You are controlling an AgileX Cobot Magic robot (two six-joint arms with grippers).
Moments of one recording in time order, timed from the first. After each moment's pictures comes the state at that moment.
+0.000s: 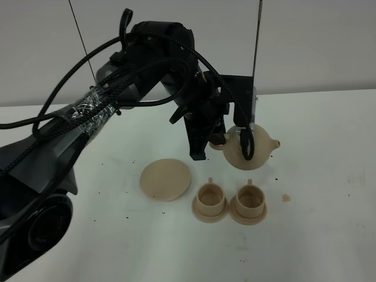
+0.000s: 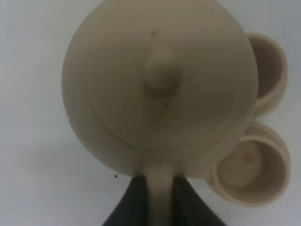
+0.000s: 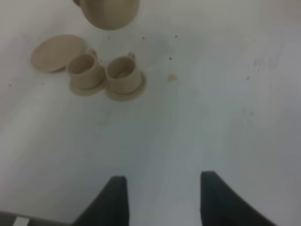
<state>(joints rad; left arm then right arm) -0.56 2.33 -2.26 -0.15 1.19 1.21 0.05 -0.01 -0.49 0.34 1.08 -0.18</state>
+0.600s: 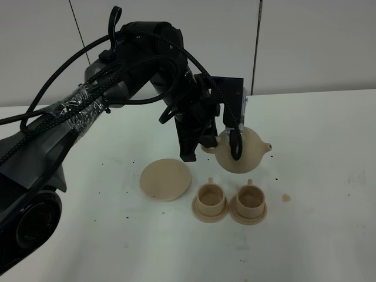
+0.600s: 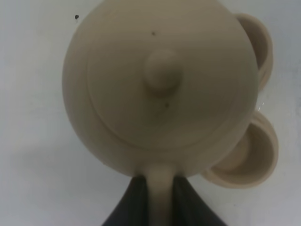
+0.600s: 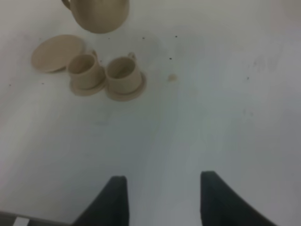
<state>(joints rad) -0.54 2.30 -2.21 -0.16 1.19 1.25 0.05 -0.01 -0.49 0.34 1.08 -0.18</state>
